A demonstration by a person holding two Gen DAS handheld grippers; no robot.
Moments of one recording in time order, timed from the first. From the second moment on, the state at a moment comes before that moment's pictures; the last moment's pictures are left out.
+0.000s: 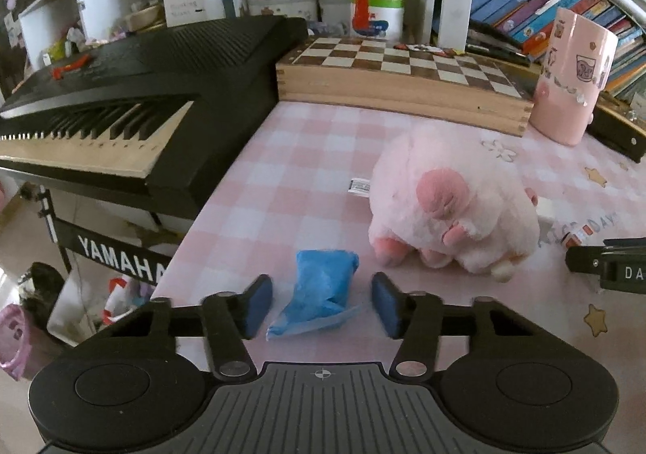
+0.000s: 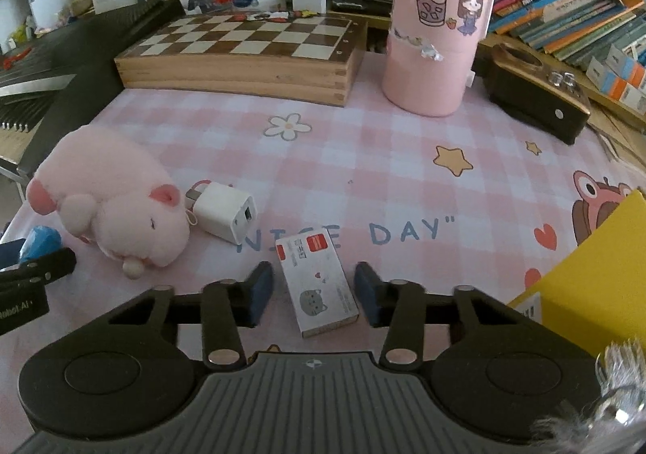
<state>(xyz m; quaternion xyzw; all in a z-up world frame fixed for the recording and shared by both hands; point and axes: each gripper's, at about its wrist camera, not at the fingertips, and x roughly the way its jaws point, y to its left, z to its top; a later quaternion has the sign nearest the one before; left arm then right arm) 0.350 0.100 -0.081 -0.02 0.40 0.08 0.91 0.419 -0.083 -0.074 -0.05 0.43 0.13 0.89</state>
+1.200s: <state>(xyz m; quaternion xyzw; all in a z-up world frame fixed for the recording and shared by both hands) 0.205 0.094 0.012 -0.05 0.31 -0.07 0.95 0.255 -0.110 0.013 0.02 0.37 0.14 0.92</state>
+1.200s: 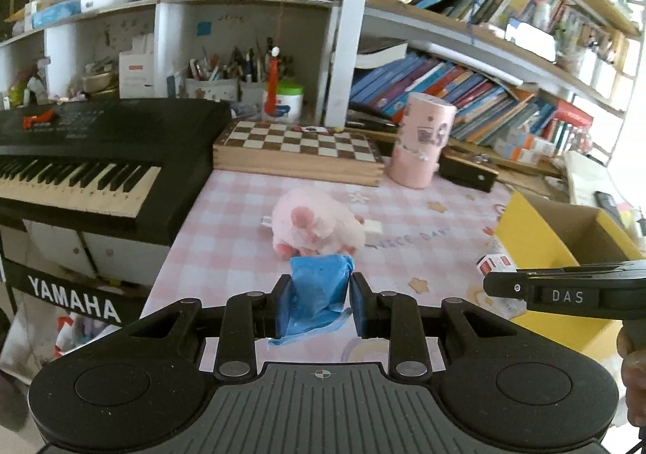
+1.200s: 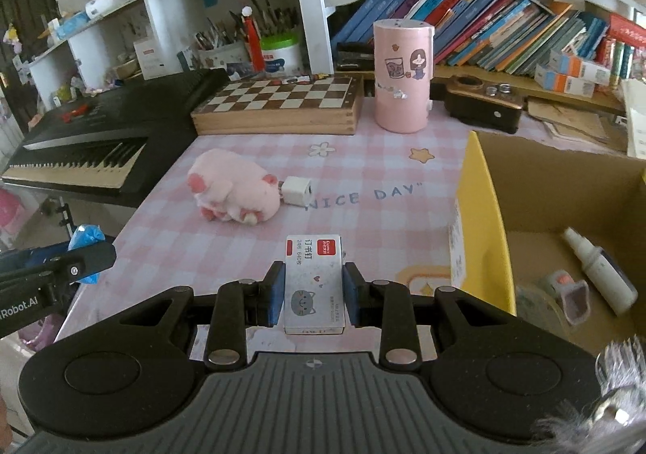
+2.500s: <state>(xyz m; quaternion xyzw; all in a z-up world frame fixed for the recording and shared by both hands) 0.054 0.099 0.009 0.01 0.31 -0.18 0.93 0.062 -0.079 -0.004 0.02 0.39 0.10 0.91</state>
